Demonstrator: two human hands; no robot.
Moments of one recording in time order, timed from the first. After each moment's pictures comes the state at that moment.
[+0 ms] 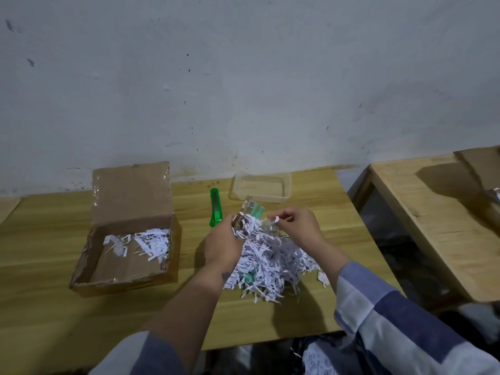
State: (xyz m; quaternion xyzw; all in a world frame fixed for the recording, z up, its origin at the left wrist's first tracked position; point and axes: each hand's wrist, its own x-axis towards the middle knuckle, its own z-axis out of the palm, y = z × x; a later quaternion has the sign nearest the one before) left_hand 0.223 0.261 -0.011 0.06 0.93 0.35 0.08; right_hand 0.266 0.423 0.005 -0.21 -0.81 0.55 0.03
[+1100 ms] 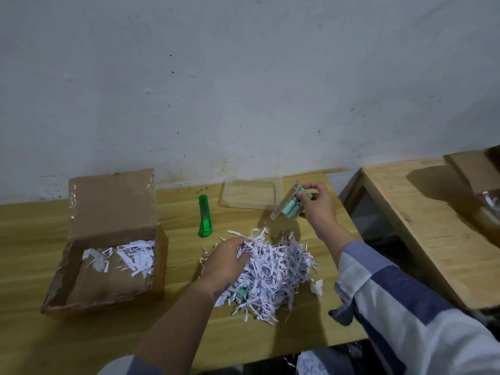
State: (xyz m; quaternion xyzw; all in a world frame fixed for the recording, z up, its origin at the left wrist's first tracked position) left_hand 0.213 0.268 -0.043 0.21 0.92 0.31 0.16; right_hand 0.225 0.489 0.001 -0.36 -0.72 0.57 0.16
